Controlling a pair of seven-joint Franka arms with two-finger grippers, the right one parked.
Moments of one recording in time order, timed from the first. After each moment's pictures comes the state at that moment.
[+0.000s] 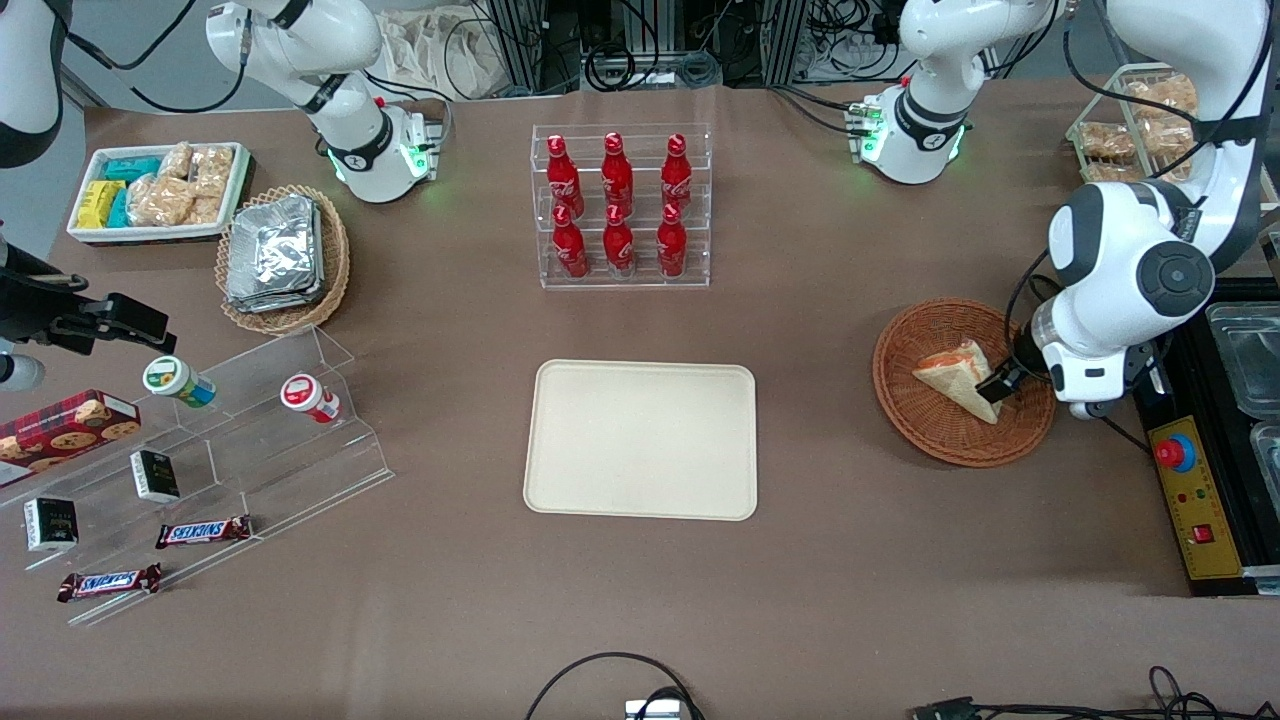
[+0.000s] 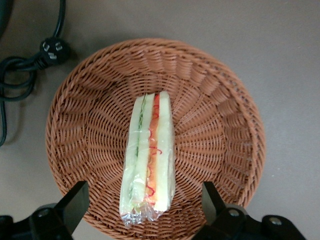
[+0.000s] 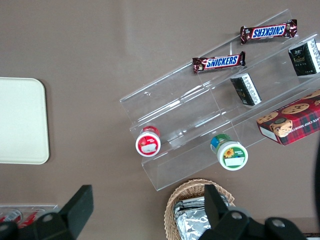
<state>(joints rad) 0.32 0.12 -0.34 -2.21 0.06 2.20 -0.88</state>
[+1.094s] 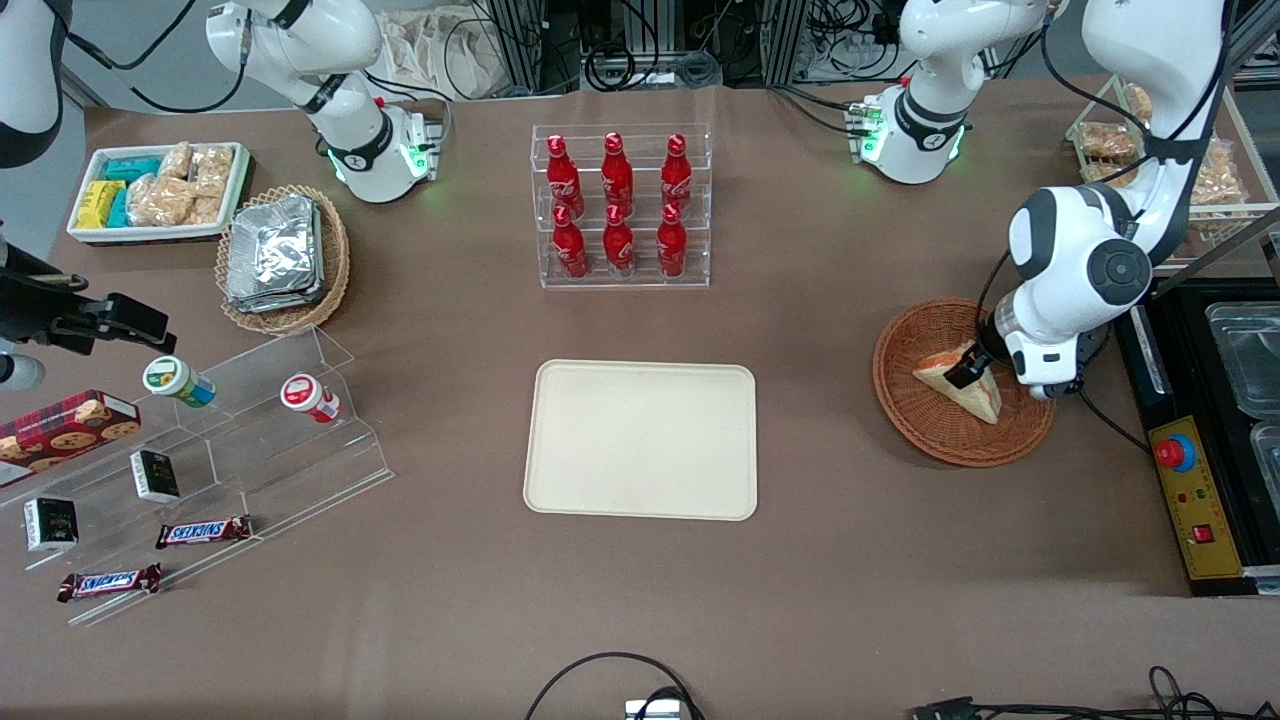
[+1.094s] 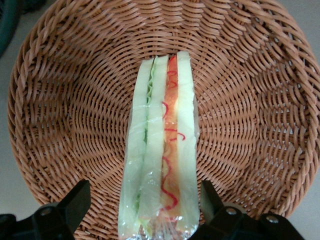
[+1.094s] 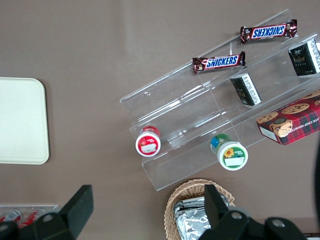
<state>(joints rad) 0.32 0.14 -0.34 -2.39 0.01 2.41 -0.88</state>
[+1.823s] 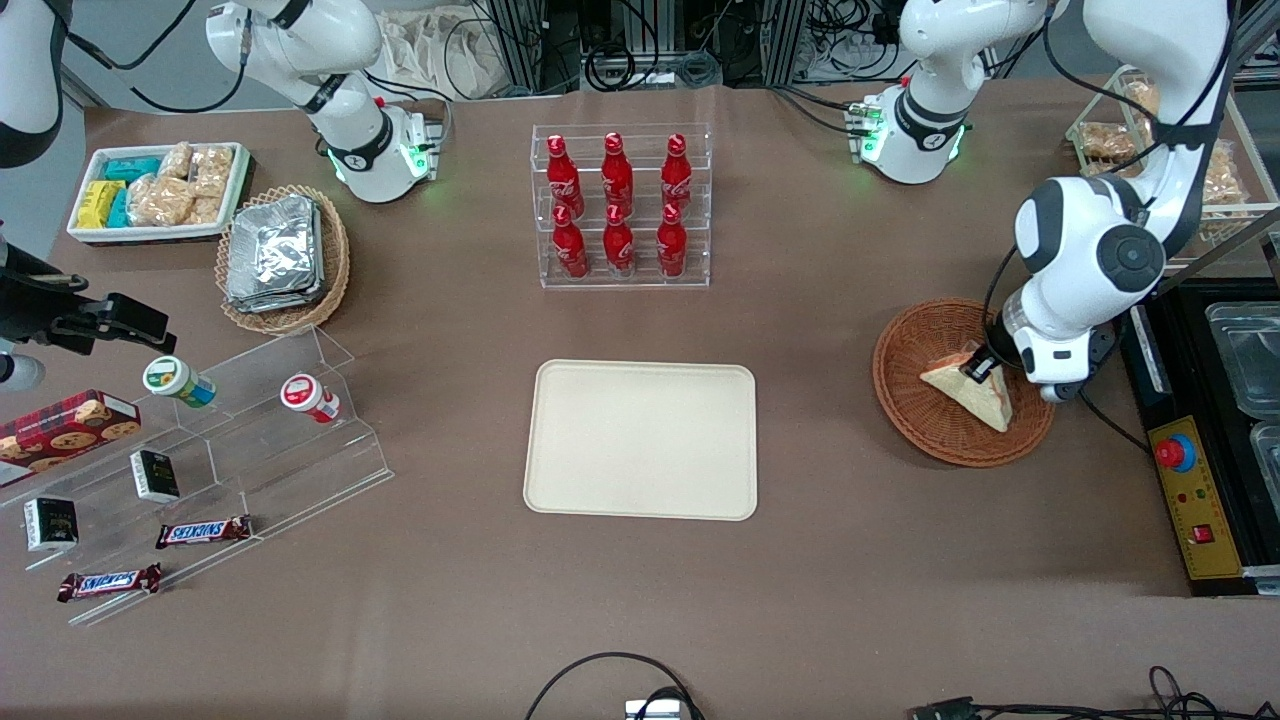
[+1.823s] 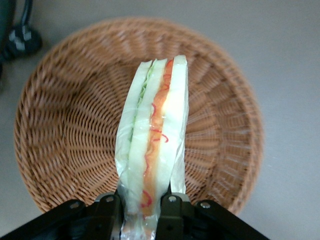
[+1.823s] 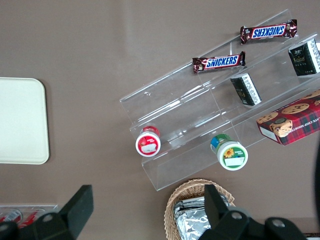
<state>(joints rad) 0.32 0.05 -0.35 -2.35 0.02 2.40 -0.77</state>
